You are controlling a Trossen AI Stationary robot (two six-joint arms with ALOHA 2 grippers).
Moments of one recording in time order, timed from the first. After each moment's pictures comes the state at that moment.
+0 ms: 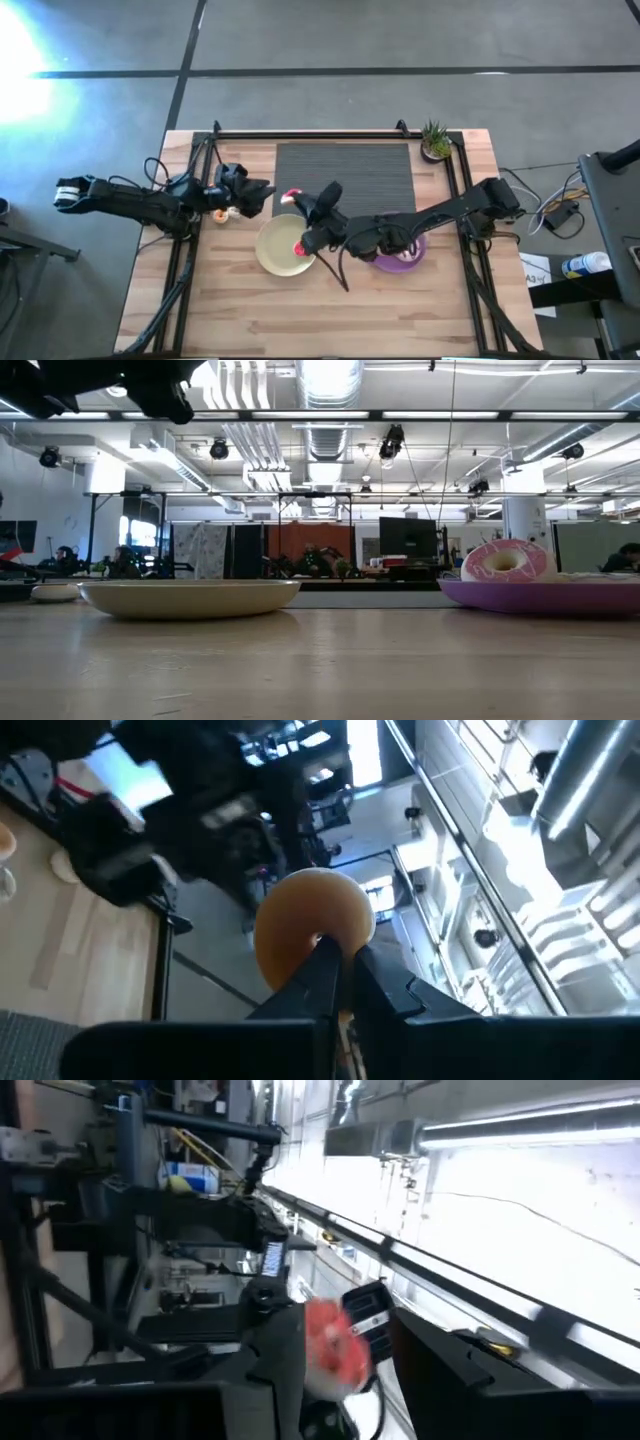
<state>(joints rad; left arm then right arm) 0.00 0.80 0.37 0.86 -0.06 -1.68 0.32 1.85 1.60 0.28 0.94 -1.23</state>
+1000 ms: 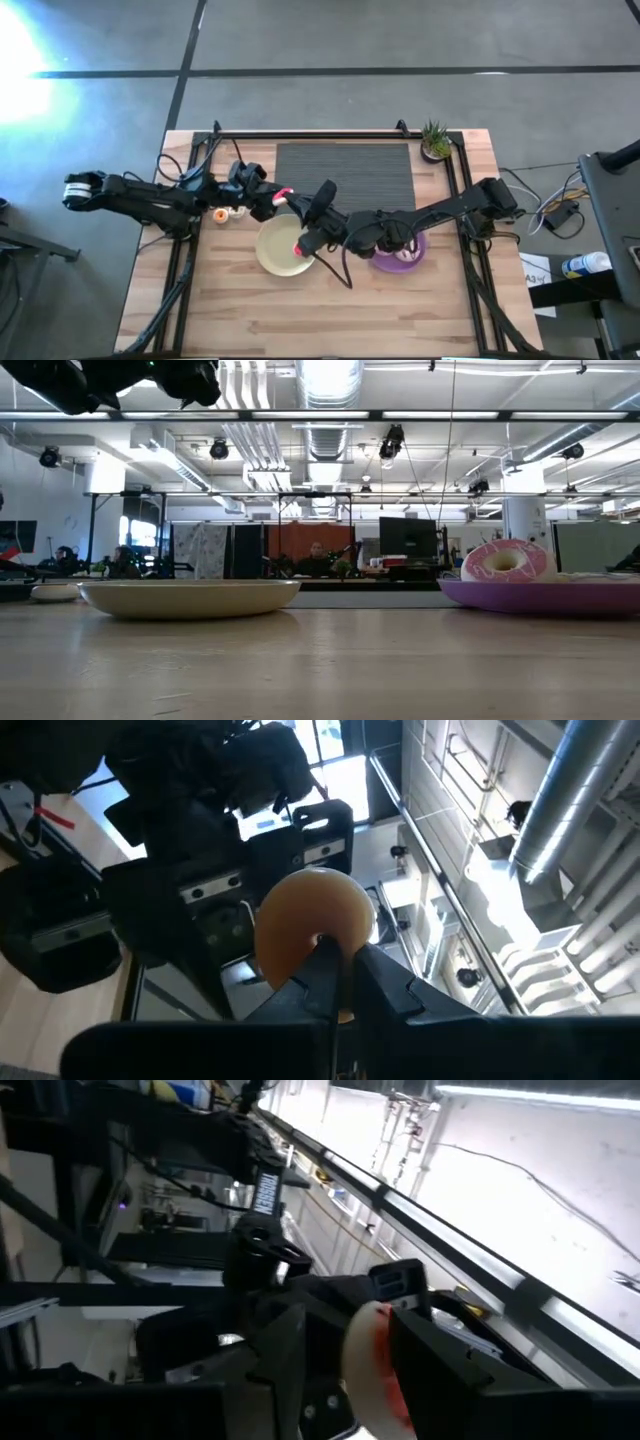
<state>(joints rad) 0.06 1.01 0.48 0.99 0.16 -1.84 0.31 1.86 1.65 0.32 0.84 -1.34</state>
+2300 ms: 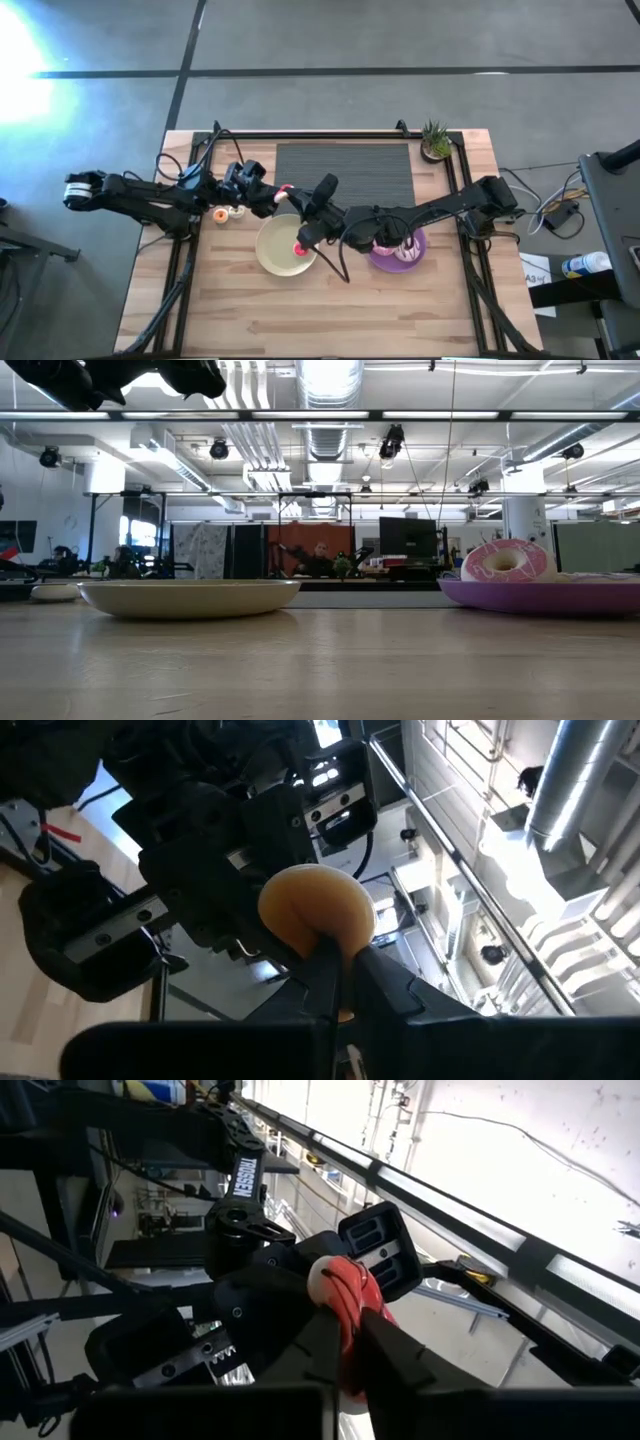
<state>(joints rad) 0.06 1.01 0.50 1.02 0.21 -1.73 0.27 1.86 1.61 0.32 0.84 -1.20</state>
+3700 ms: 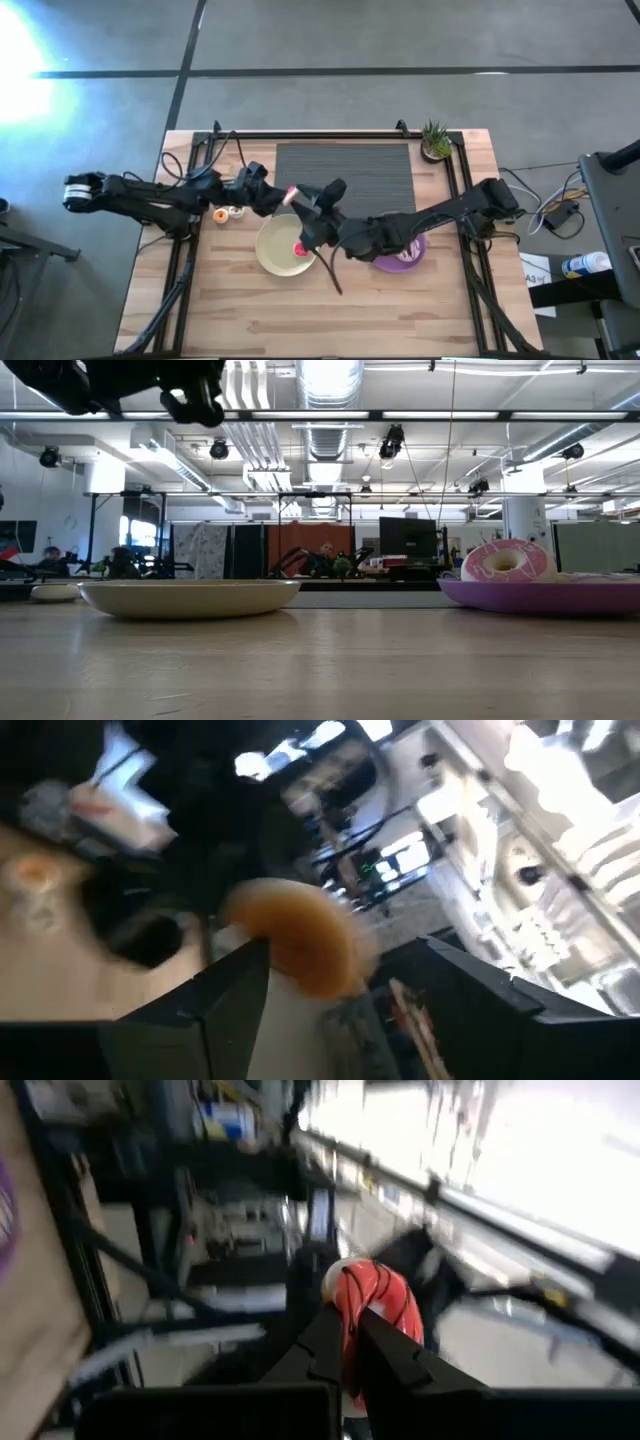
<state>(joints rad) 0.11 1.01 0.49 0.87 0.19 -1.64 0.34 1.86 1.61 0.15 1.00 -0.90</state>
